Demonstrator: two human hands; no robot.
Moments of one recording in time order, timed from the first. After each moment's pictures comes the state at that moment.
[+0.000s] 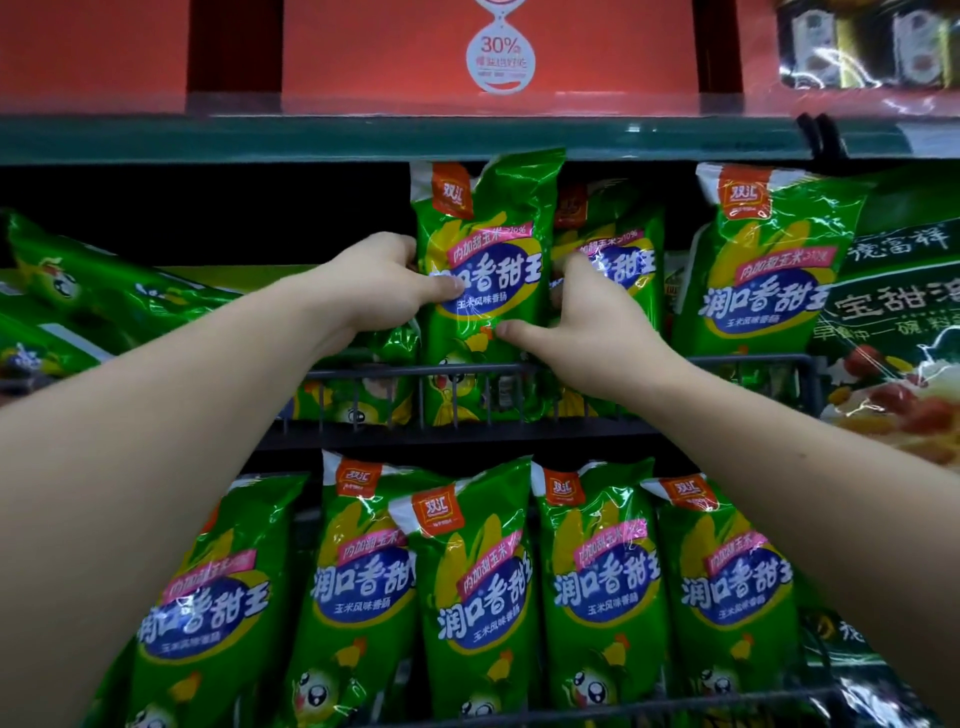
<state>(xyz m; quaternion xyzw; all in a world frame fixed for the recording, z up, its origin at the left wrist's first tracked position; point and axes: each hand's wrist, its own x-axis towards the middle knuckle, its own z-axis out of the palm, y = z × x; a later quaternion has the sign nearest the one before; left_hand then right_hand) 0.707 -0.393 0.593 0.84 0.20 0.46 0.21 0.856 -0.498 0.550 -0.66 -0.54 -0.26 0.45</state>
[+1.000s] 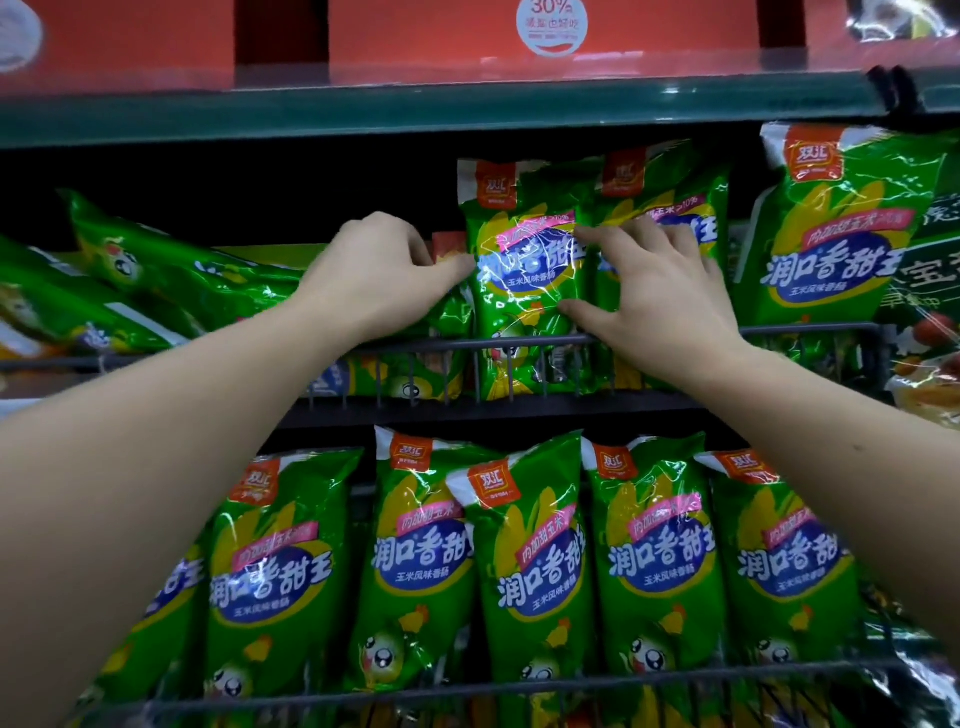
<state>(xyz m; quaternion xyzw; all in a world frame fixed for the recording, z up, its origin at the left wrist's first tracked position) 0.672 -0.381 0.576 0.81 0.29 0.50 -0.04 0.869 -0.488 0.542 -0.68 -0.48 -0.44 0.33</state>
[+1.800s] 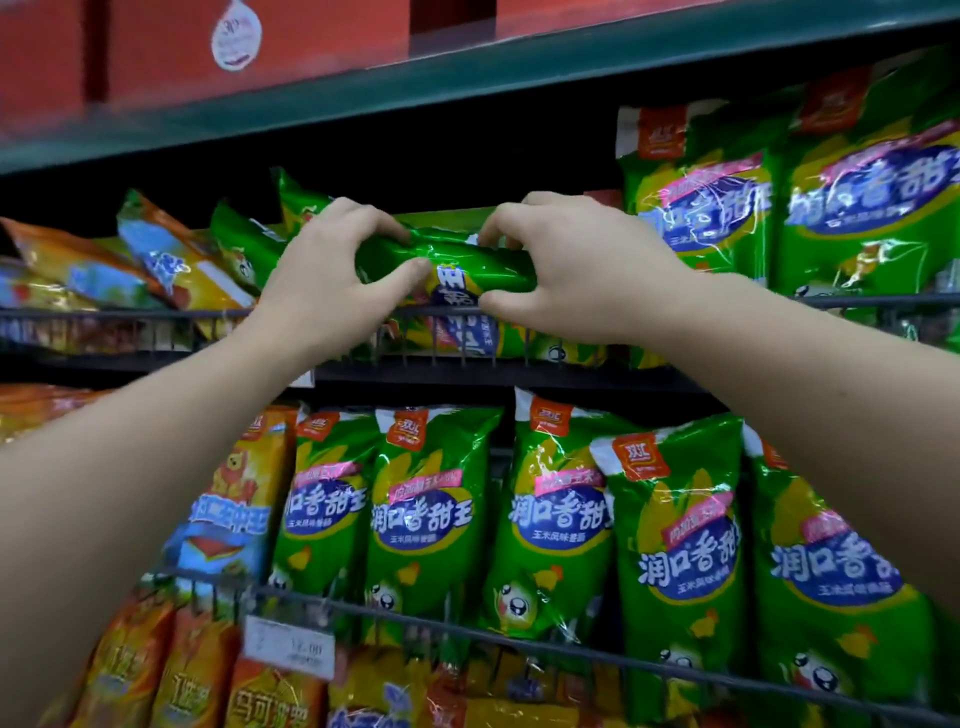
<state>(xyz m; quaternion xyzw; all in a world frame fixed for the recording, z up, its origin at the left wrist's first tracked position) 0.549 -0.319 0.534 0.75 0.27 0.57 -0.17 0.740 -0.429 0.556 -0.54 -0.69 -0.41 0.25</state>
